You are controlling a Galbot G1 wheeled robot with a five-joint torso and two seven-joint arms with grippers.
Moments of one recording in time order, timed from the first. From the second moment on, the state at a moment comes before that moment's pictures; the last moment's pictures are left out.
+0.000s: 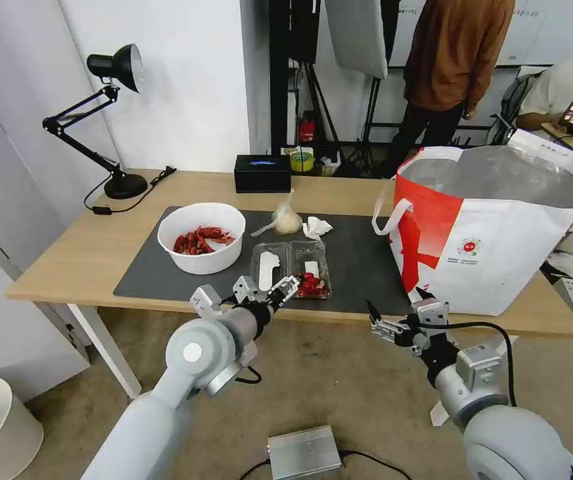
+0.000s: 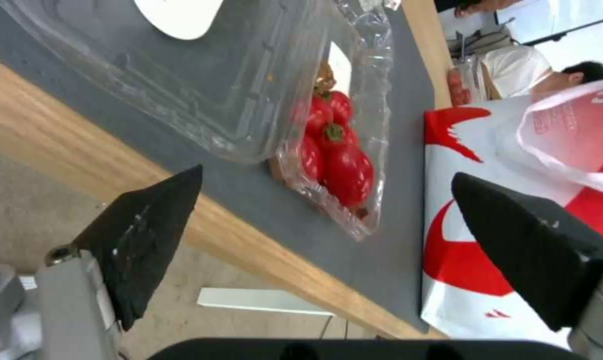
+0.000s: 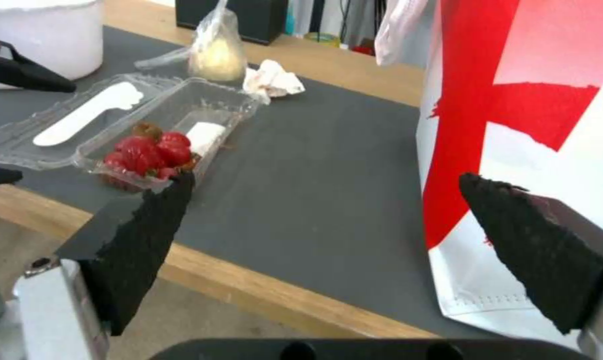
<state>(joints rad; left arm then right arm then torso) 0.96 -1.25 -0.10 -2.06 -1.66 0.30 -0.87 -1.51 0.82 0.34 2.37 0.50 -0.37 0.42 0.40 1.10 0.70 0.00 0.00</state>
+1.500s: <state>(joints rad) 0.96 -1.27 -0.11 -2.02 -1.62 0.27 -0.89 -1.52 0.85 0.34 2.37 0.49 -0.36 0.43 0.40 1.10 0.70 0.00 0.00</state>
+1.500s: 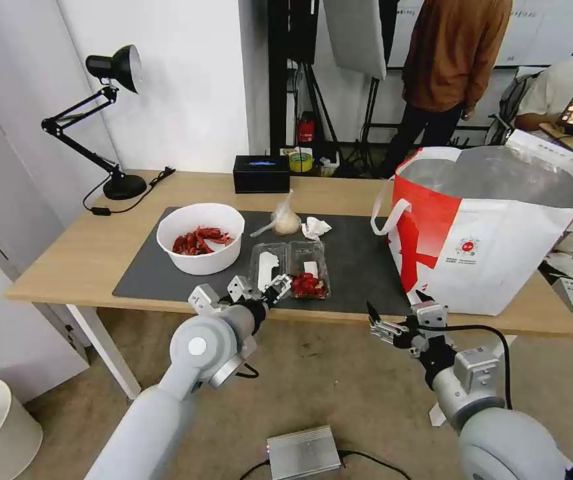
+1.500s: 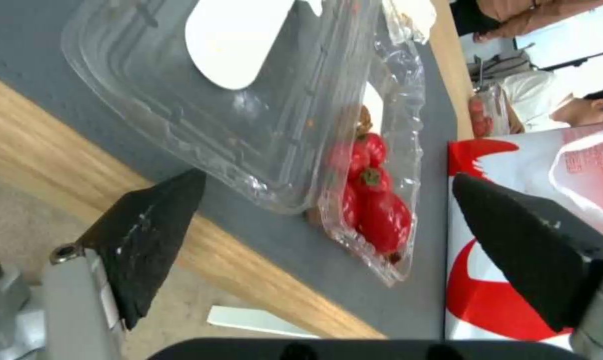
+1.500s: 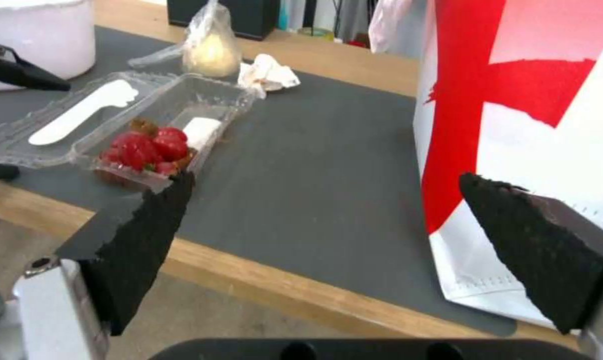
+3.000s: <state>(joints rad) 0.94 -1.29 -0.13 -2.05 -1.57 0.19 -0.88 -1.52 0.88 0.33 2.34 0.46 -0.36 0.43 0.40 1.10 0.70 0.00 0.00</state>
